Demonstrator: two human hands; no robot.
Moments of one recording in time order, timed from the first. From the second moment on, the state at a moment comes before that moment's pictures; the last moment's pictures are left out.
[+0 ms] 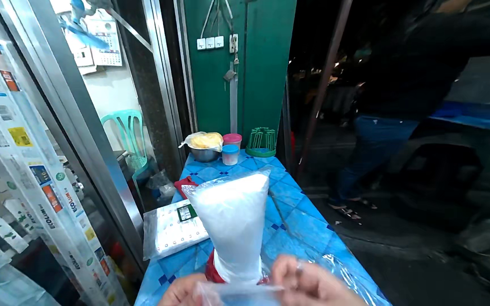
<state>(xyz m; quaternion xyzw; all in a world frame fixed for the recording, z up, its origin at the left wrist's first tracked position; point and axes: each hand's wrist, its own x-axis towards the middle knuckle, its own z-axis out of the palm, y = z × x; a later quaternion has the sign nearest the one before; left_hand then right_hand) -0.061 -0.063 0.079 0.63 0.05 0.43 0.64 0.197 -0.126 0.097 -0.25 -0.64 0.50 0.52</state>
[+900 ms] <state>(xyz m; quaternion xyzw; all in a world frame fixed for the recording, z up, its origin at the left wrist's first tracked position) 0.016 0.011 0.023 0.47 0.48 0.36 0.64 0.187 -0.025 0.035 -0.66 -0.37 0.41 0.50</state>
